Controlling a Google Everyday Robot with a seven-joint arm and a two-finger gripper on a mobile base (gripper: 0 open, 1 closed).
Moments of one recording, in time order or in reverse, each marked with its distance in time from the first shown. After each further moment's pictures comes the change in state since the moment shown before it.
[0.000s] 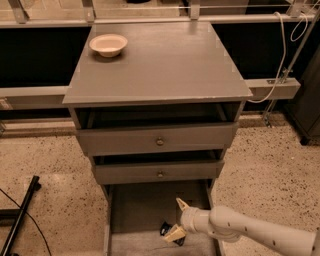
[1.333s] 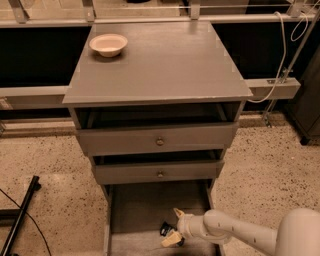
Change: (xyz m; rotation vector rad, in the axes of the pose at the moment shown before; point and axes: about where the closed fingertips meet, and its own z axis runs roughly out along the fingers) arm 0.073 0.006 0.074 -0.089 0.013 0.173
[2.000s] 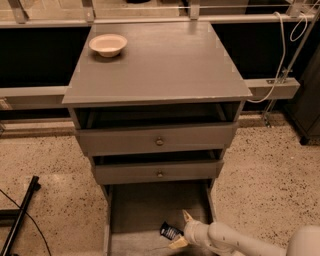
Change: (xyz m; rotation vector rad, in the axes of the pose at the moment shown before) arm 0.045 -0.027 -0.005 0.182 0.023 -0.097
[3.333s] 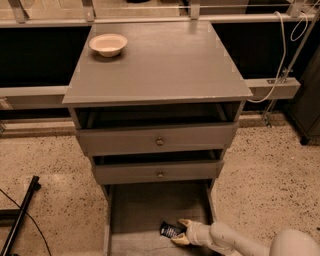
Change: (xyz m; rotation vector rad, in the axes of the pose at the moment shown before) arm 0.058 -0.012 0.037 -0.046 0.016 -0.027
